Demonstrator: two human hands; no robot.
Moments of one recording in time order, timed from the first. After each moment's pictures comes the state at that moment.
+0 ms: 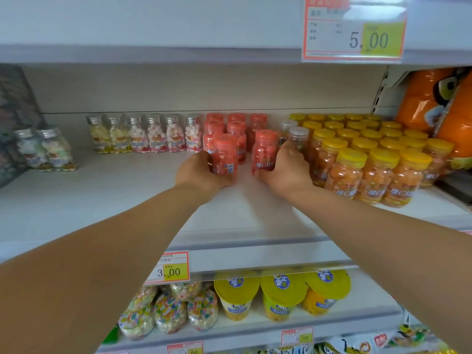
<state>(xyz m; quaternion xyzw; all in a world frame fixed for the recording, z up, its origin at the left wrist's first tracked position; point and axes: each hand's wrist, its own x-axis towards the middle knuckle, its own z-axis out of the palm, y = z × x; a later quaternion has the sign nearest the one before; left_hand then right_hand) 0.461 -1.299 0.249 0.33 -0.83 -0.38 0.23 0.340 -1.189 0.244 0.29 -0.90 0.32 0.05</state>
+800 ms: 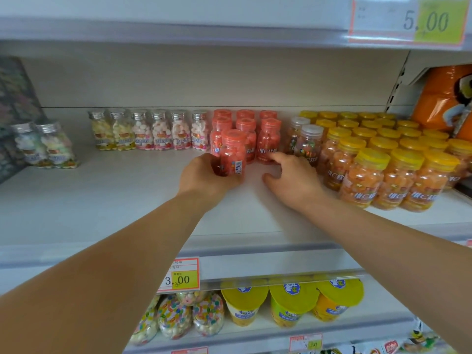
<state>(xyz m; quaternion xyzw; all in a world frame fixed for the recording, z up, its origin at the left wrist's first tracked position) 0.462 -1.306 0.237 0.33 -0.82 -0.40 0.26 0.337 -1.193 0.226 0.38 -0.88 0.26 0.08</state>
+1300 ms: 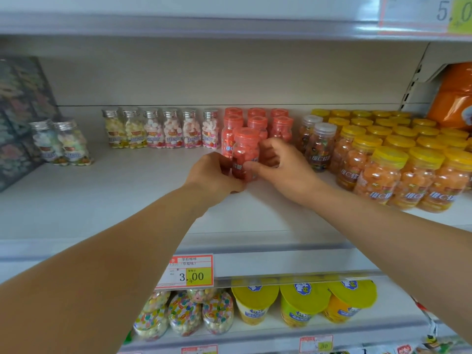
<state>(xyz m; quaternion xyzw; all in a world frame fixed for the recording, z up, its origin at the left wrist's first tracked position) 0.471 -1.314 0.243 0.31 -0.81 -0.46 0.20 0.351 -1.213 0.234 0.46 -0.73 0.50 -0.05</state>
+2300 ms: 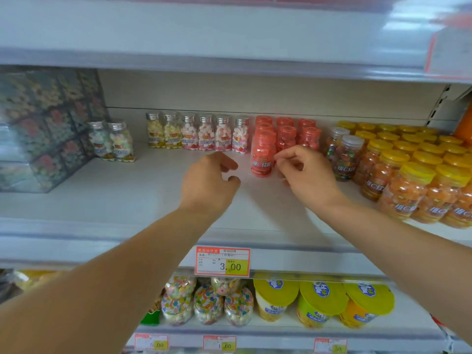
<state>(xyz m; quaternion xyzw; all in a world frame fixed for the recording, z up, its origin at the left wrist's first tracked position) 0.533 -1.317 0.256 0.34 -0.83 -0.30 0.31 0.389 -1.218 0.247 0.41 -0.75 0.52 0.00</state>
